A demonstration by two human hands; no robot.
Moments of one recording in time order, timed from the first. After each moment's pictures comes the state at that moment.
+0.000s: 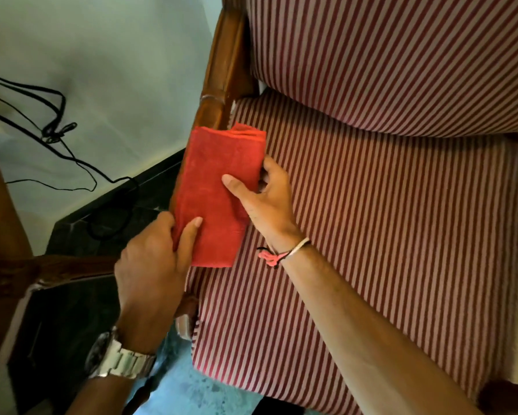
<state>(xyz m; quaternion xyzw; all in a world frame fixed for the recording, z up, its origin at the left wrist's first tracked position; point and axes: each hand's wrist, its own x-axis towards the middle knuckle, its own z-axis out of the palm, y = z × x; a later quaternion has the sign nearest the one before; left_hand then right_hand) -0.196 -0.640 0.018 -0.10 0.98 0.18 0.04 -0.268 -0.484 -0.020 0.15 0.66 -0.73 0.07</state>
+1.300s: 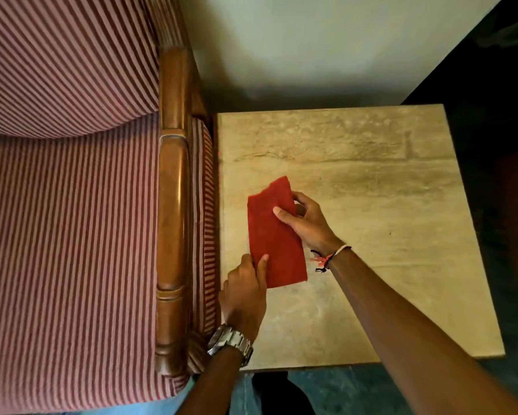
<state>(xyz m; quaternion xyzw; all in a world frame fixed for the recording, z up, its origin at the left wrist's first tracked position) 0.006 -0.002 -0.080 -0.02 0.93 0.25 0.26 -0.053 0.171 -0.095 0.29 0.66 -0.69 0.10</state>
